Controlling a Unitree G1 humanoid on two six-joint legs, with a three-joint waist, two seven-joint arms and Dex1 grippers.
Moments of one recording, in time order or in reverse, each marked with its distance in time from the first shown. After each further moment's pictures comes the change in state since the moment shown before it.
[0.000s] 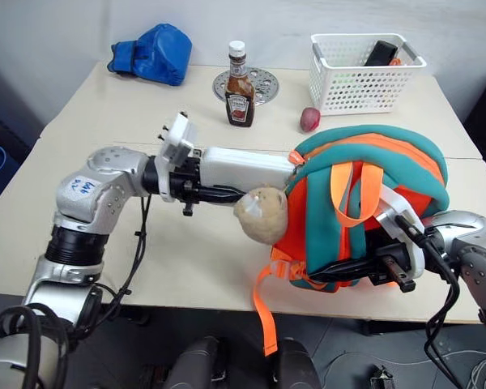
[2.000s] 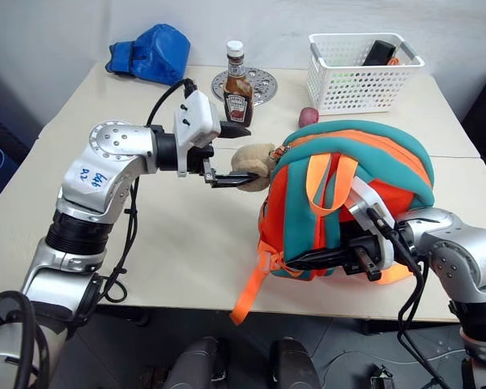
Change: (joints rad) left arm -0.100 0.037 -0.075 -0.033 0.217 -0.133 0.260; right arm -0.075 0.119 0.069 0.003 -0.009 0.004 -0.125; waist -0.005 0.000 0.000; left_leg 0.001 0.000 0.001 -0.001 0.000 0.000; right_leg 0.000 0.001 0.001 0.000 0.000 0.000
